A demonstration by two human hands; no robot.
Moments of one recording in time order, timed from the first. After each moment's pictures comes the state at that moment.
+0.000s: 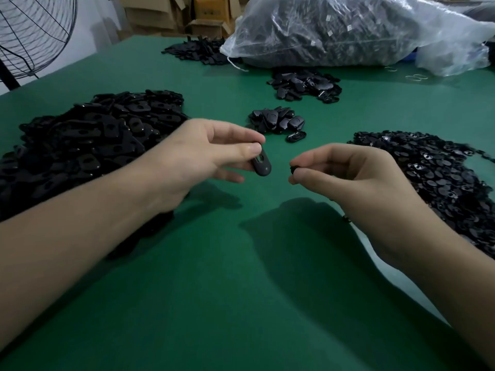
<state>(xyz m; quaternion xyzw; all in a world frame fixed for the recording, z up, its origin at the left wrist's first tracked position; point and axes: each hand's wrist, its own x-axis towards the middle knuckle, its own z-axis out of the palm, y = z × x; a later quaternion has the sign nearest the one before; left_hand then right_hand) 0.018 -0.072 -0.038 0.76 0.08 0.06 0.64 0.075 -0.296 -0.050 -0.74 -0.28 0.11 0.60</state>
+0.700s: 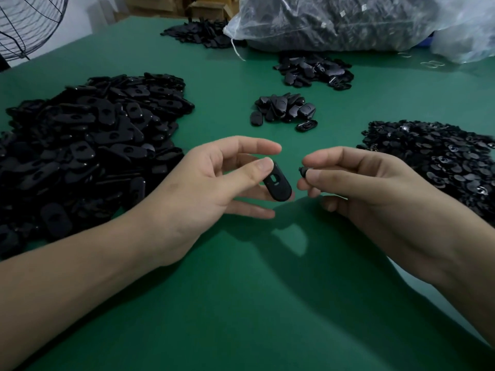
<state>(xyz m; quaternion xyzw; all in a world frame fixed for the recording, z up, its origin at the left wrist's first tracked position) -0.019 -0.097 -0.065 0.66 0.04 0.06 0.75 0.068 -0.293 -0.051 -0.64 -0.20 0.28 0.68</state>
